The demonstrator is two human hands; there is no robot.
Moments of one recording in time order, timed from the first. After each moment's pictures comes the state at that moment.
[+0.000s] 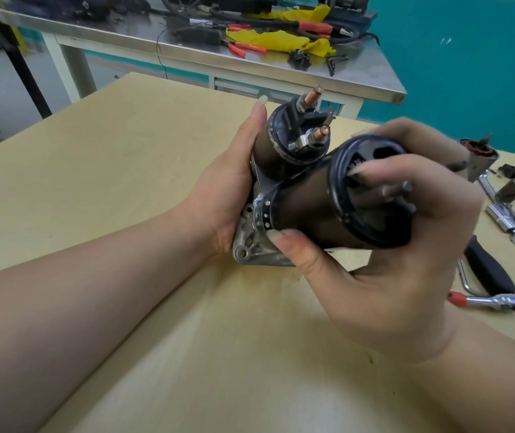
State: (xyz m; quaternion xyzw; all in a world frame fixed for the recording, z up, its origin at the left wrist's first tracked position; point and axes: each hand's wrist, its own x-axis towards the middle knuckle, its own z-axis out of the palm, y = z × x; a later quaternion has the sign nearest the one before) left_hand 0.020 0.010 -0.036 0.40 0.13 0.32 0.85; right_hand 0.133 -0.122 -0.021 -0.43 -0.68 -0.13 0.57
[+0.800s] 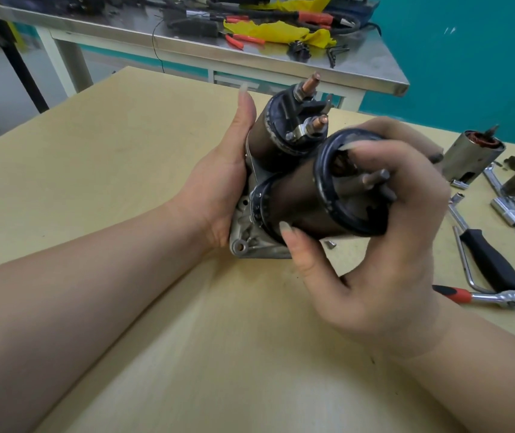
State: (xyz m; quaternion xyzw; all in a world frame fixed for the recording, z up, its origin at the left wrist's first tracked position) left_hand 0.020 0.015 -0.033 0.39 0.12 0.30 0.86; right_hand 0.142 -0.115 -0.024 -0.39 -0.73 -0.14 0.54
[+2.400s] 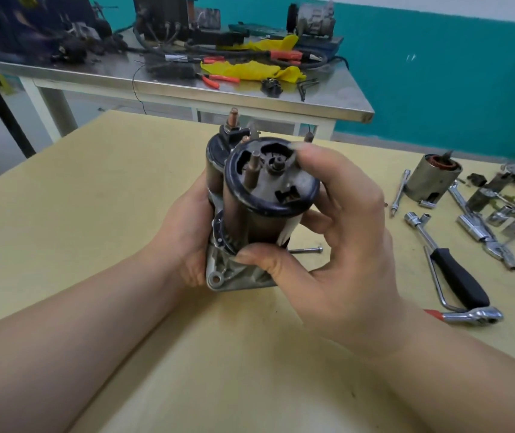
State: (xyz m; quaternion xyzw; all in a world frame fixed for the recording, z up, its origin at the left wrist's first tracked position) left_hand 0.023 0.016 -0.035 0.43 0.19 0.37 0.80; right_hand 0.146 -0.102 -0.018 -0.38 -0.71 -0.02 0.59
